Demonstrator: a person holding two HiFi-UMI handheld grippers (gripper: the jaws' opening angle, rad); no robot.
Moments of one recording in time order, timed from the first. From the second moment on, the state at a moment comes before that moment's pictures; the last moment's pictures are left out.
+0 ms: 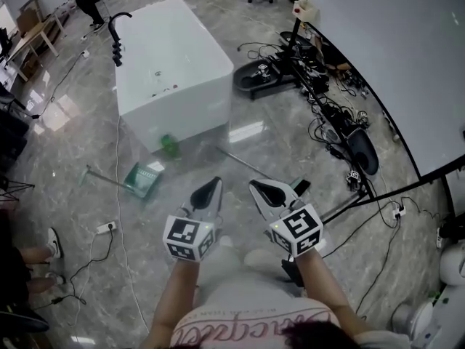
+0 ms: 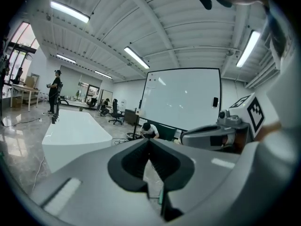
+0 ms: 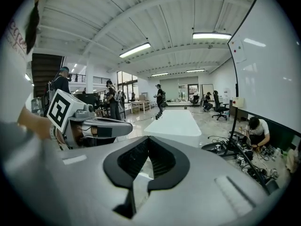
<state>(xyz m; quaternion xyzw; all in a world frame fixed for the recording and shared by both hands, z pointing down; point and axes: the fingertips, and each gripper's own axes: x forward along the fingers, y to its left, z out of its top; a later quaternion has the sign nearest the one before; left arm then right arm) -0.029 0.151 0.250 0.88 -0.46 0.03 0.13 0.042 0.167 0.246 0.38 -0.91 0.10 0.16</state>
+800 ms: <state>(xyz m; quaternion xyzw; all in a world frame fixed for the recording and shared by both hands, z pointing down) -0.048 0.044 0.295 0.87 -0.45 0.07 0.18 0.036 0.051 0.282 0.36 -0.90 0.22 0.14</state>
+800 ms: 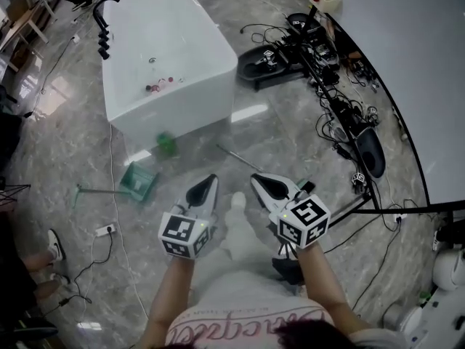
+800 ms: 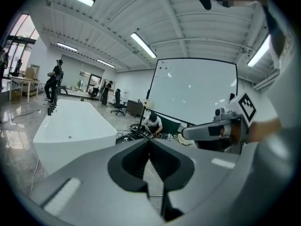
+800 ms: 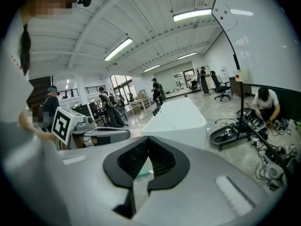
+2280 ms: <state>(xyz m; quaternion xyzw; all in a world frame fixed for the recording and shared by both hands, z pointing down) 0.000 -0.135 0.622 0.87 -0.34 0.21 0.30 0.043 -0.110 0.654 0.34 -0.84 0.24 0.34</state>
